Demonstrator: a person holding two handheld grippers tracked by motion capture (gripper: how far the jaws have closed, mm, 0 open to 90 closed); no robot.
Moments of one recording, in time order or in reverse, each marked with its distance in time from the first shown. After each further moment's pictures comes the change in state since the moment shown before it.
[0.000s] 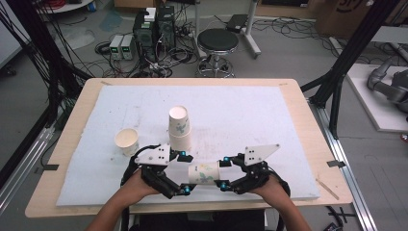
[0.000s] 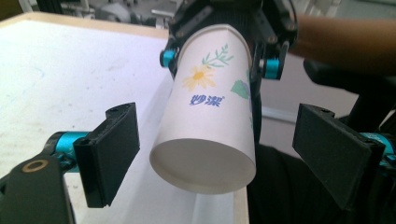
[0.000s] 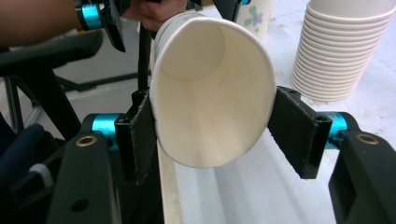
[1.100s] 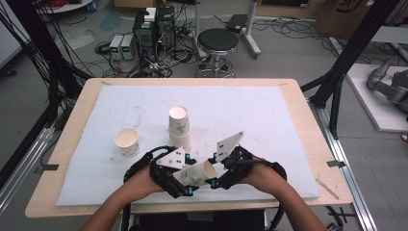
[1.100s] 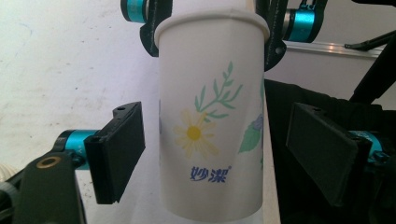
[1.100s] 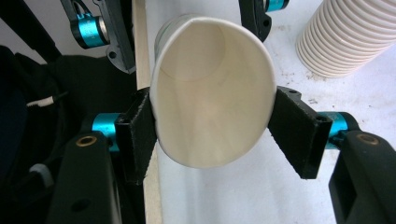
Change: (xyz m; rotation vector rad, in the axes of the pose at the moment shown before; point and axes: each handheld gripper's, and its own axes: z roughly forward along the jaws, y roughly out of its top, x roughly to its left) left arm 0.004 0.008 0.020 0.275 0.029 0.116; right arm 0.004 0.062 0.032 0.447 -0.046 -0.171
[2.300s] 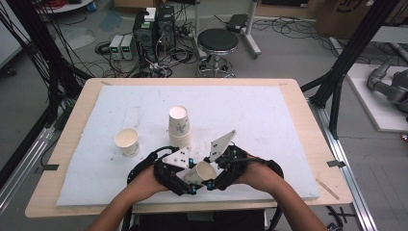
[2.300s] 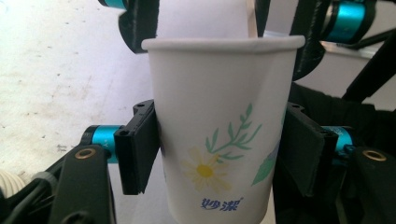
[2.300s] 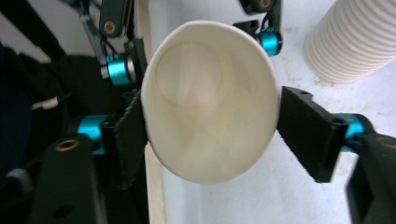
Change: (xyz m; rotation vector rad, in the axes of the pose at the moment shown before) left arm 0.003 -0.004 0.011 0.005 -0.029 -0.070; right arm 0.000 0.011 0.005 0.016 0.009 0.011
